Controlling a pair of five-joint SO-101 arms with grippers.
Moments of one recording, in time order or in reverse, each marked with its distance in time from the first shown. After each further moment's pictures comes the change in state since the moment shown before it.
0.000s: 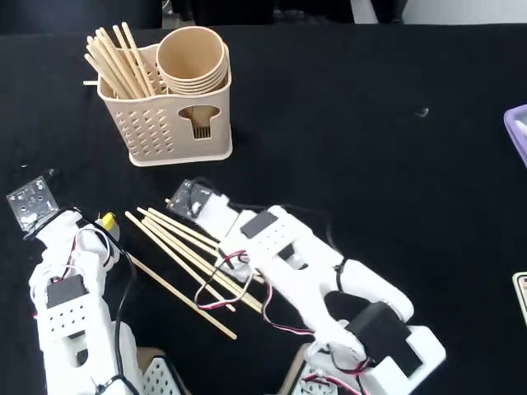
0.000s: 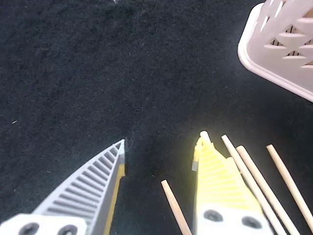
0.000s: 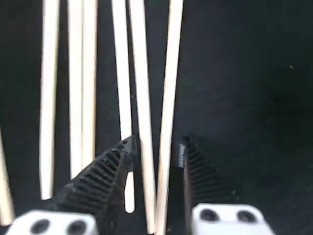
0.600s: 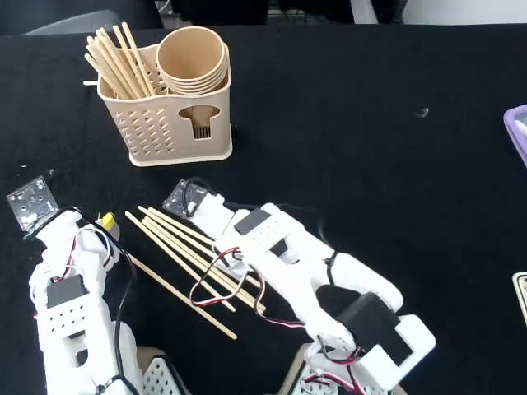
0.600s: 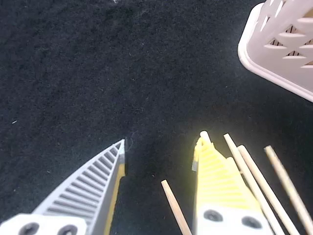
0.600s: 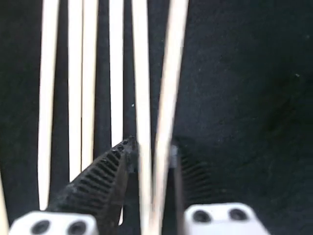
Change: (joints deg) left arm 0.0 0.0 0.0 0.0 0.0; right arm -0.2 4.7 -1.7 -2.7 0.1
